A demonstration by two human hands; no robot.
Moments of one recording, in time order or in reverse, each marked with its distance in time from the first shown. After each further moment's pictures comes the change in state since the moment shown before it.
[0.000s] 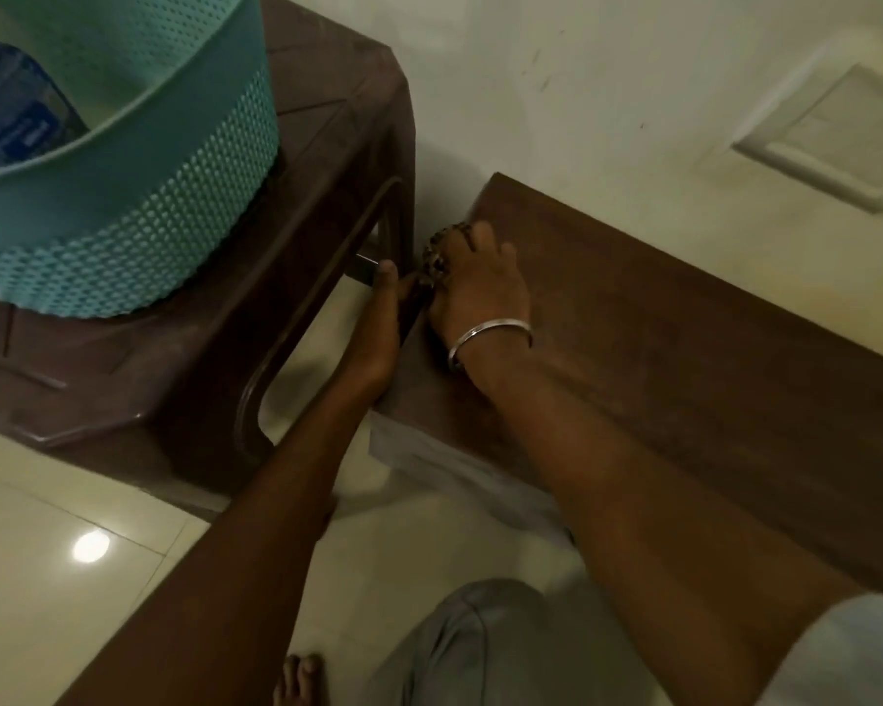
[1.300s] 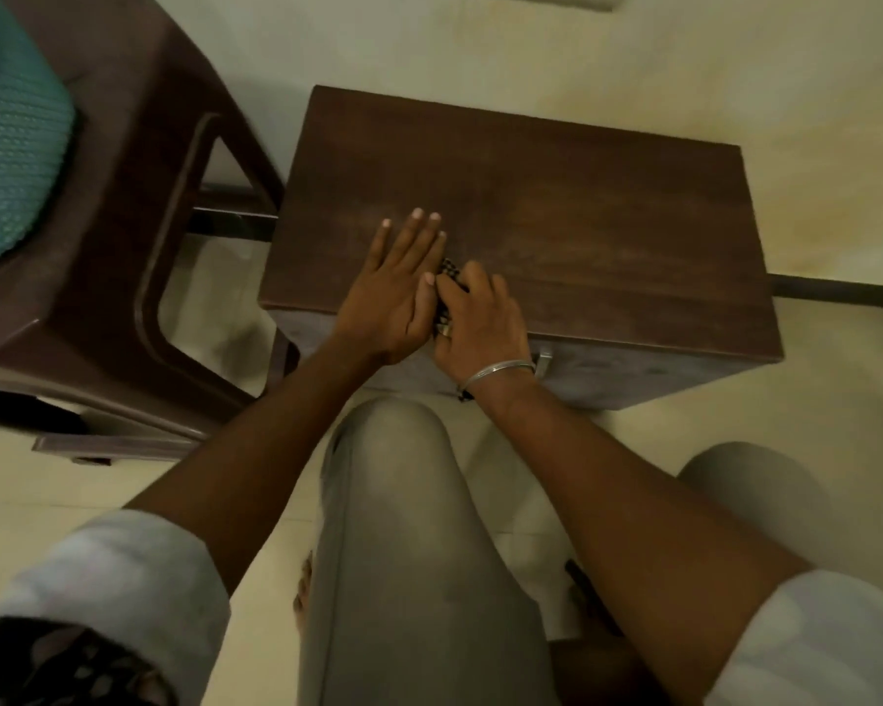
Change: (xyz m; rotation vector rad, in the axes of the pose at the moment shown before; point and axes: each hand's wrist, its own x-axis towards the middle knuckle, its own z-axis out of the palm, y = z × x) left_hand -0.098 -0.044 0.088 1.410 -0.449 0.880; right_hand -0.224 0.077 -0.066 -0.008 0.010 0.221
